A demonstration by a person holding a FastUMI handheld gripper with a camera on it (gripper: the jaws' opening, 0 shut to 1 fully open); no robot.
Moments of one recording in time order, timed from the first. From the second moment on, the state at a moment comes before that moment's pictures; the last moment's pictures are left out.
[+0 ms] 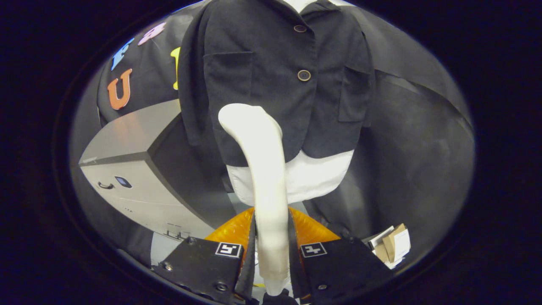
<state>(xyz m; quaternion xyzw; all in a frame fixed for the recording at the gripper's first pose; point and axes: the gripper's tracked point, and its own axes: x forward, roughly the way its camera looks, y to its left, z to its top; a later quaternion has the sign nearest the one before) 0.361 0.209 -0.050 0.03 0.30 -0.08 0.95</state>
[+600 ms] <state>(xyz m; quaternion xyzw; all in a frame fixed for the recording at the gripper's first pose) 0.308 0.113 0.033 0.11 0.22 -0.11 0.96</state>
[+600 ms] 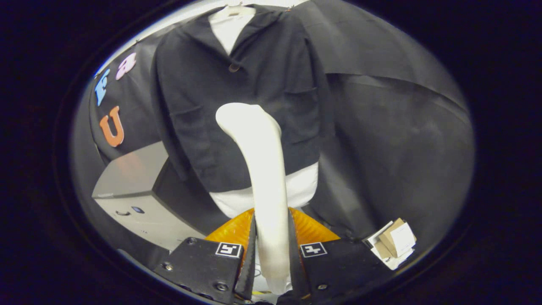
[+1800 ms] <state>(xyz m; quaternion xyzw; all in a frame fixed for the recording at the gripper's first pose) 0.404 0.036 0.288 0.11 0.02 -0.12 0.99</state>
